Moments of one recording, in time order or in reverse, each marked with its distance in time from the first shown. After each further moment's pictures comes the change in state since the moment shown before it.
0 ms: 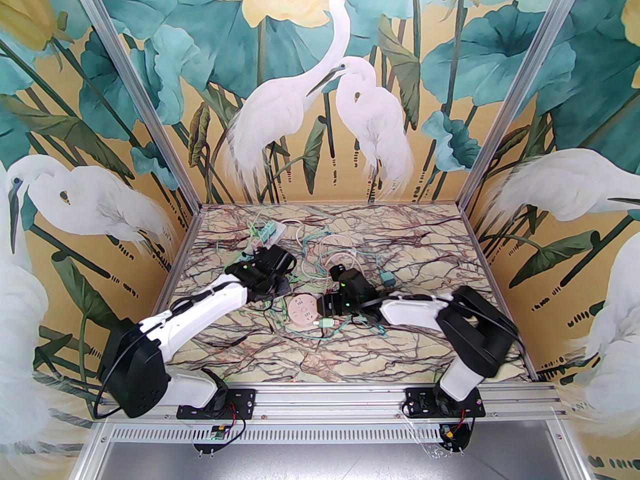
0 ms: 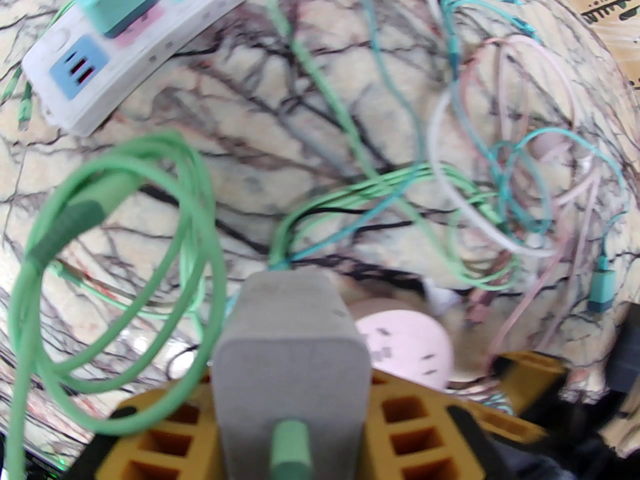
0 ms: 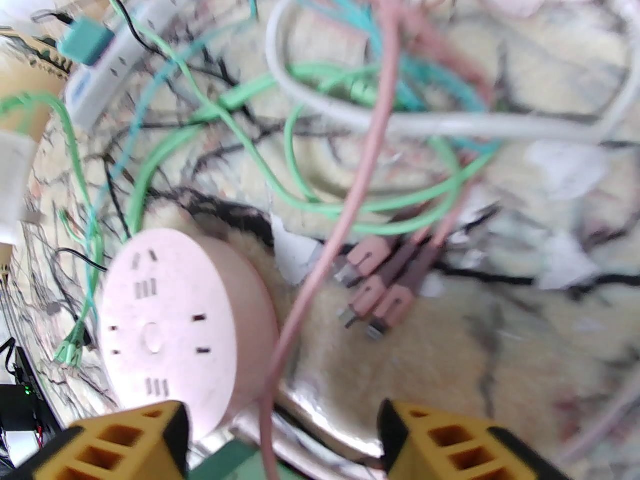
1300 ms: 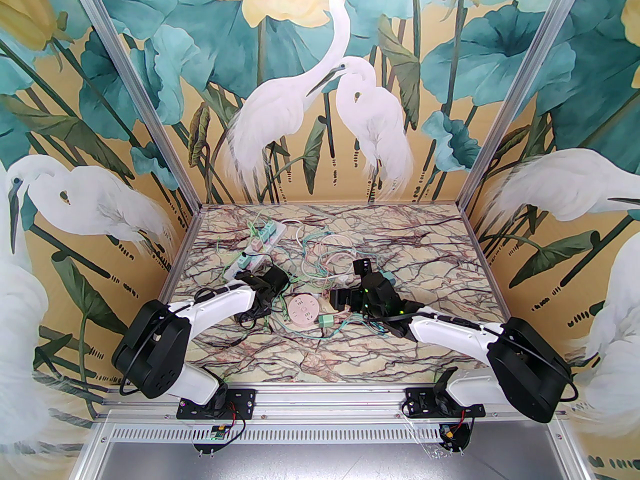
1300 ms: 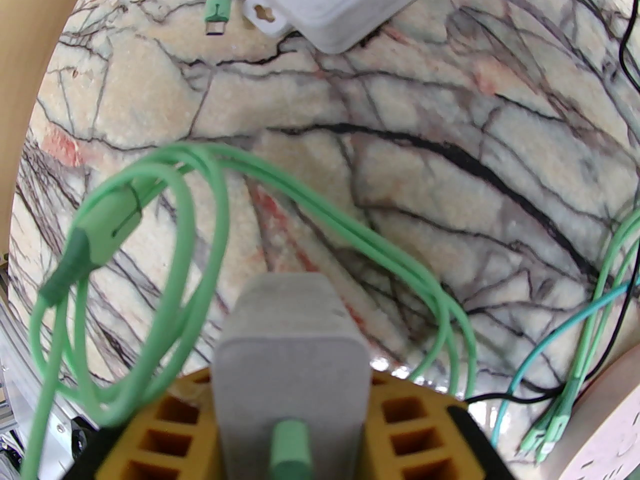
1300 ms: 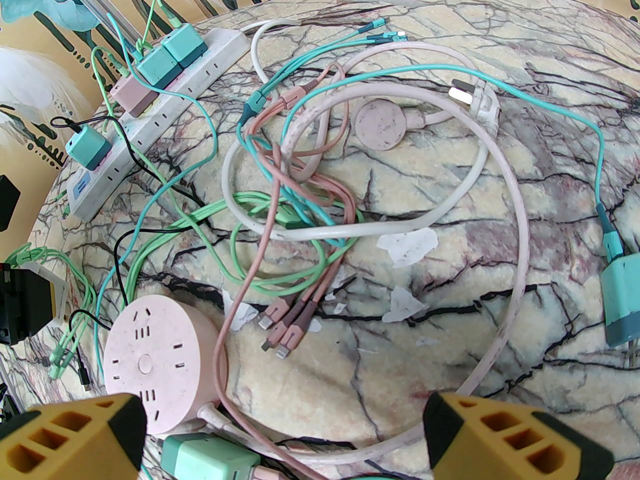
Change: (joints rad) left arm 0.060 0.136 -0.127 -0.136 -0.248 -0.019; right arm -0.029 -0.231 -0.143 0.050 0.190 -0.016
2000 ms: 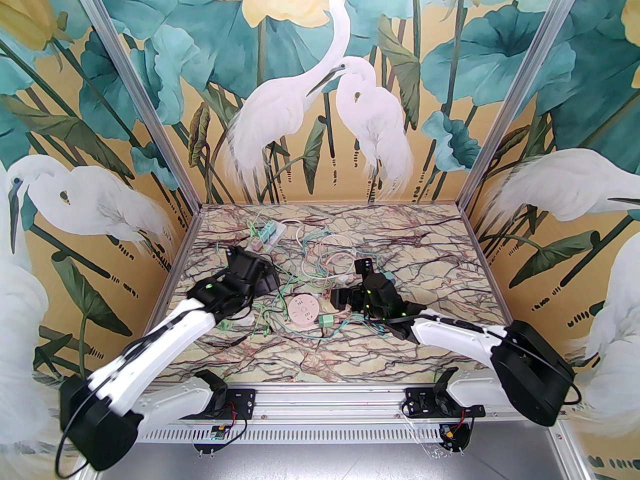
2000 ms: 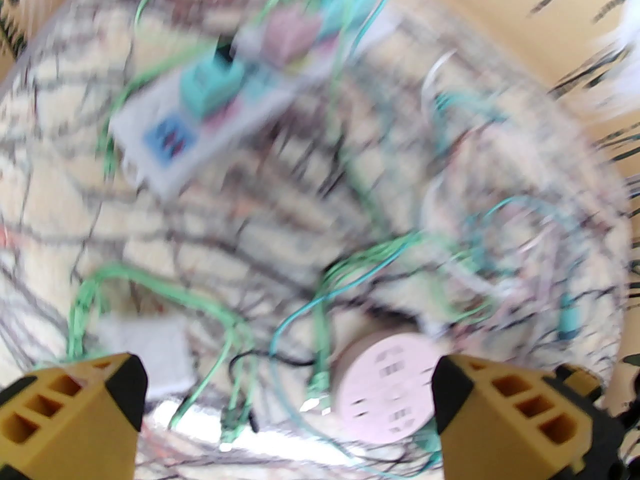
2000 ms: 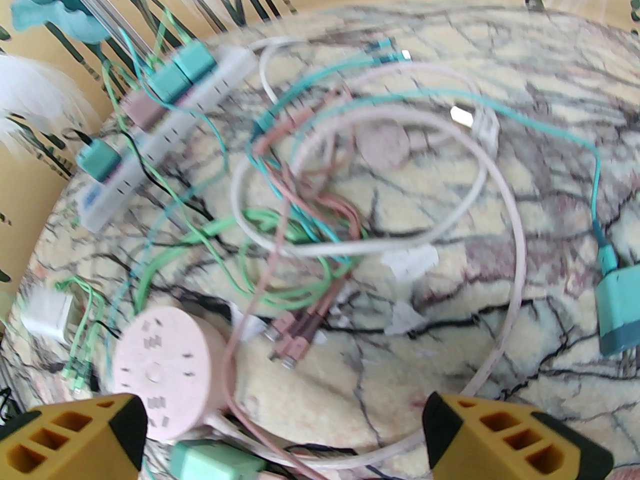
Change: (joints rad) left arm 0.002 -0.451 0.113 0.128 0.130 0.088; right arm 0.000 -0.064 -0.007 0.040 0.010 -0.026
